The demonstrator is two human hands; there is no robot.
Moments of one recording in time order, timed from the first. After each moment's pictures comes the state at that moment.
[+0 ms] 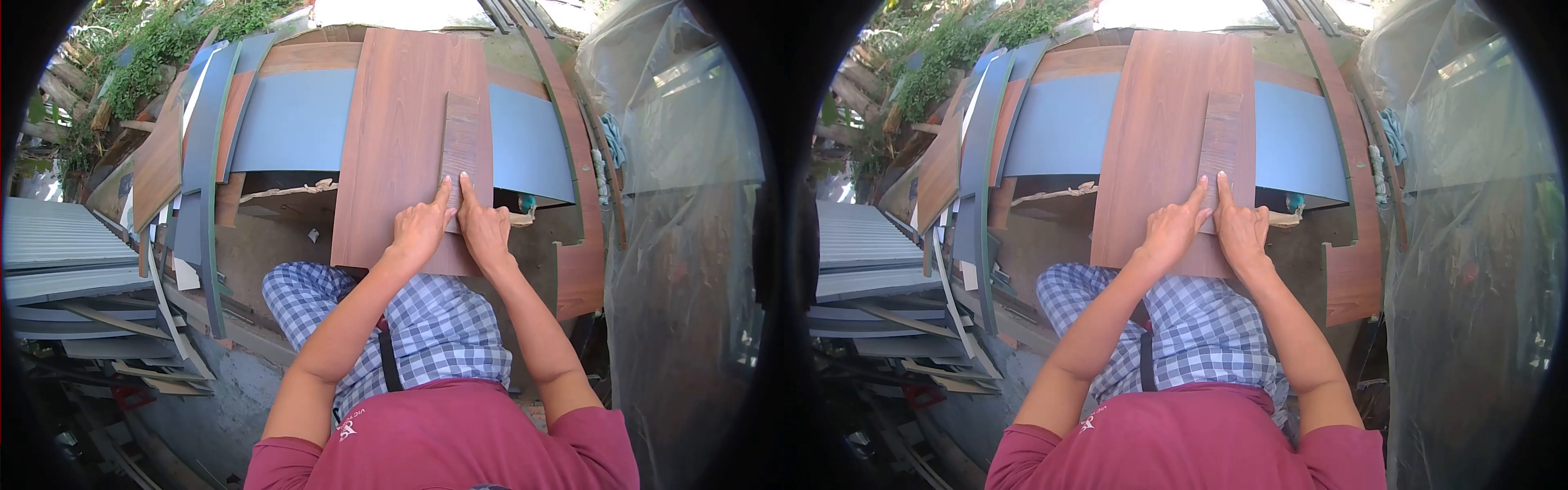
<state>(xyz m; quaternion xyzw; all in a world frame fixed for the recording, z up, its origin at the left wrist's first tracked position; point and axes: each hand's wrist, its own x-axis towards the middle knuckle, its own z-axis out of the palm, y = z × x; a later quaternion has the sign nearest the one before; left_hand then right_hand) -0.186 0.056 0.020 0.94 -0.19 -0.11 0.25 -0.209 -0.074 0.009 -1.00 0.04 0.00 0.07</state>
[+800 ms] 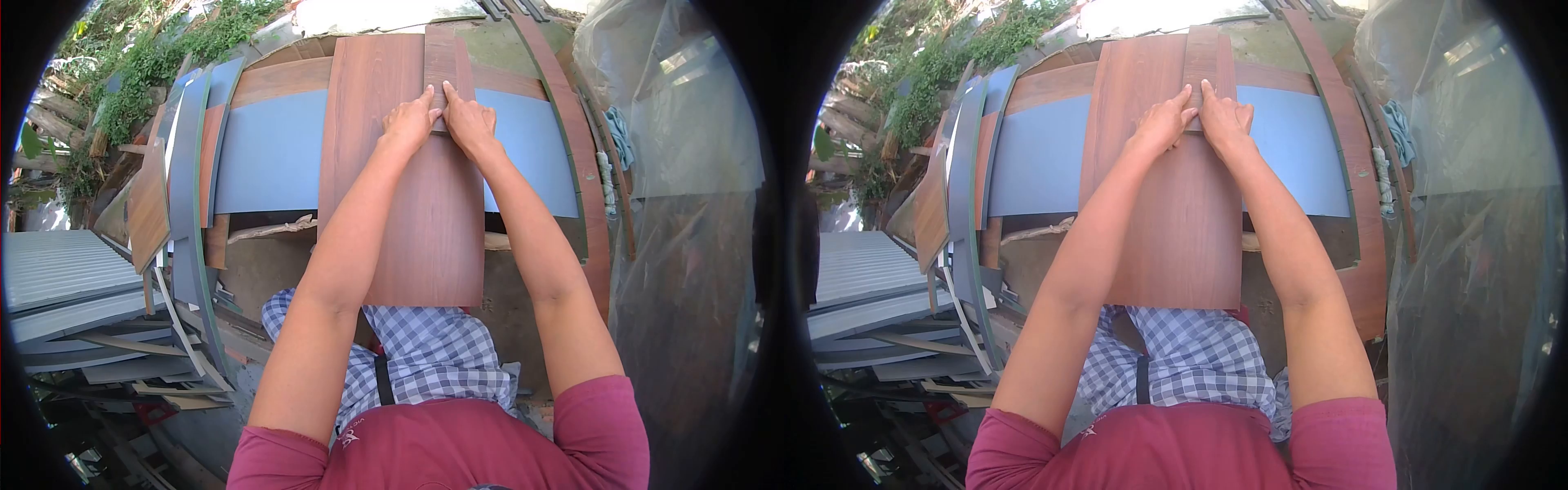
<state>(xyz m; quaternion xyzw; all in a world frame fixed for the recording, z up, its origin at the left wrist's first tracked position) 0.020 -0.003 0.004 0.96 -0.18 -0.08 0.21 -0.001 -0.129 -0.008 -0.99 0.06 -0.05 0.13</state>
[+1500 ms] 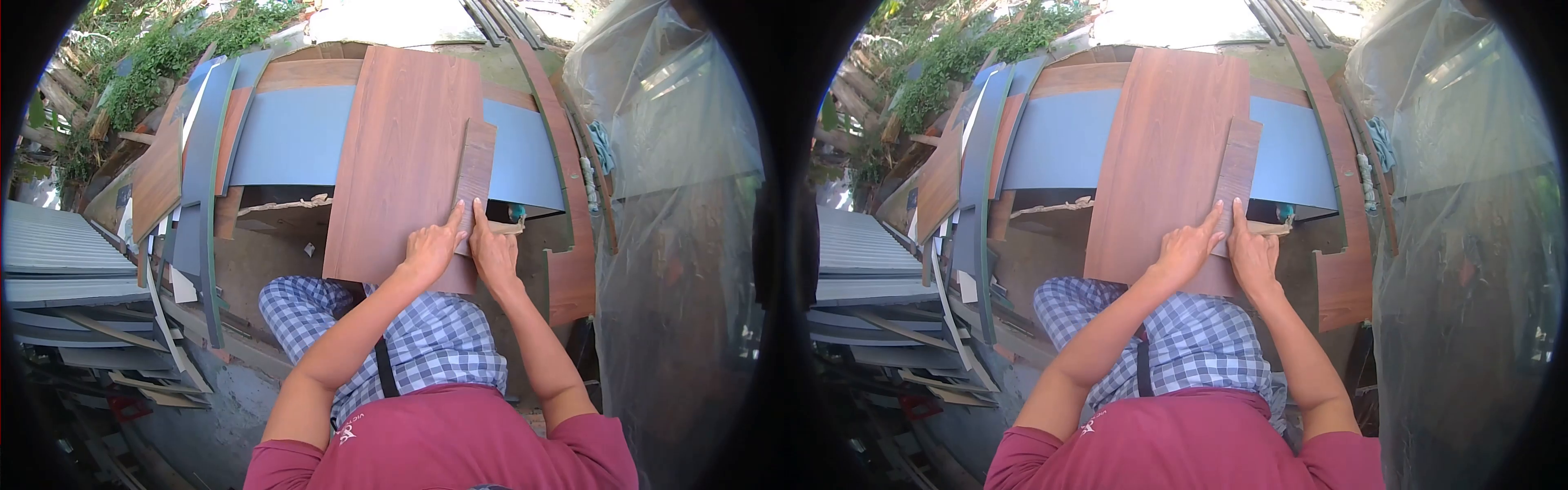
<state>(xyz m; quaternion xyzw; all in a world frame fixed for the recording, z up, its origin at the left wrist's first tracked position) -0.203 0.032 0.016 0.93 -0.23 -0.13 0.26 -0.238 -0.104 0.006 -1.00 0.07 0.00 0.07</state>
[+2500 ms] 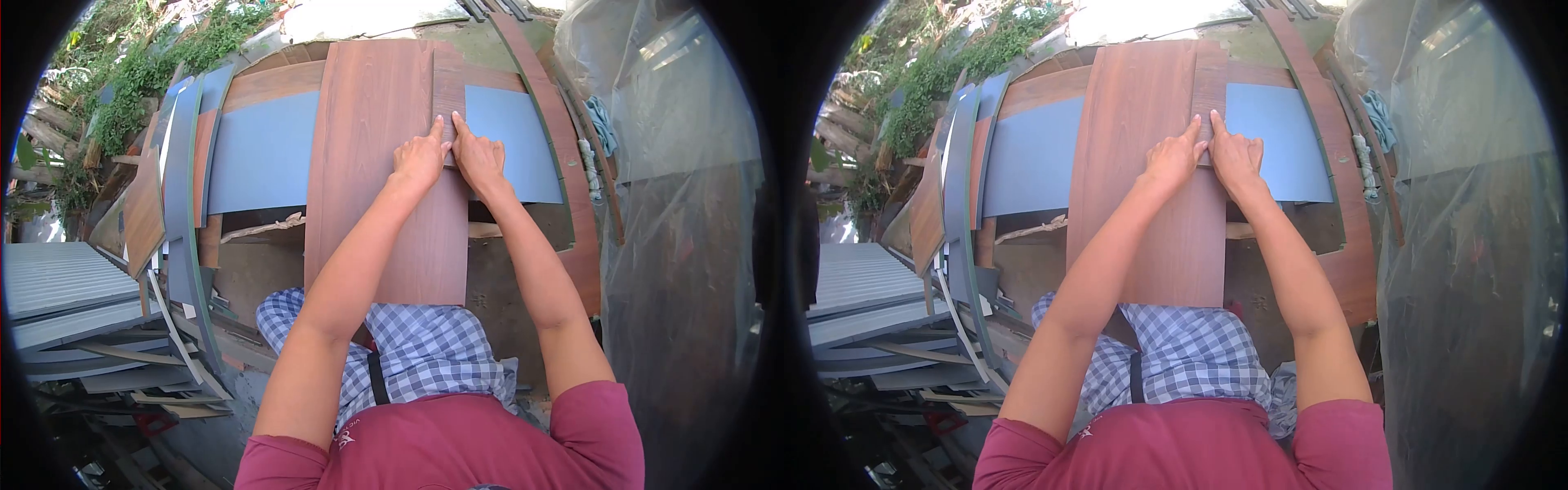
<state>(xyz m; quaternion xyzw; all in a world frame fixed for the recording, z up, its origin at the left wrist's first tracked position) -0.057 -0.028 0.017 0.95 -0.19 -0.13 0.21 -0.087 -0.148 0.006 -0.99 0.08 -0.02 0.12</state>
